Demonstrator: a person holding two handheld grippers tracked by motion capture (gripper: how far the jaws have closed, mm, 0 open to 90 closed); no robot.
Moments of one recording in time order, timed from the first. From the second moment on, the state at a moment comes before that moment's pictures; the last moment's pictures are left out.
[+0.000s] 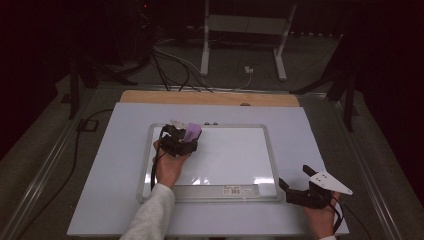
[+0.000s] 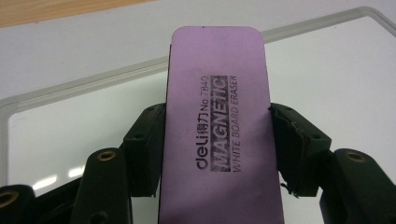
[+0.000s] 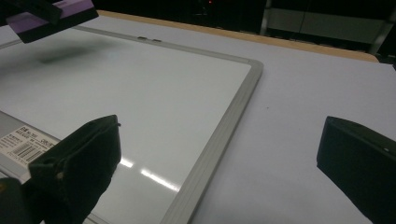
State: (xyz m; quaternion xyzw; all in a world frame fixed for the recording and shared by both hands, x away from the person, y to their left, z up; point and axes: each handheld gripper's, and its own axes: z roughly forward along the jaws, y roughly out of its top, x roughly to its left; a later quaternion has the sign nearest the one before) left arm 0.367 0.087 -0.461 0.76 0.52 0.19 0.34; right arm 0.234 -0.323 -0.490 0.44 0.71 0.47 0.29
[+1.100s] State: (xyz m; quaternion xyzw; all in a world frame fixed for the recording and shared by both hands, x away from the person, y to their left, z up) left arm 0.264 0.162 -0.485 0.74 0.56 0.17 0.34; right arm 0.233 -0.323 -0.490 0.44 0.71 0.47 0.29
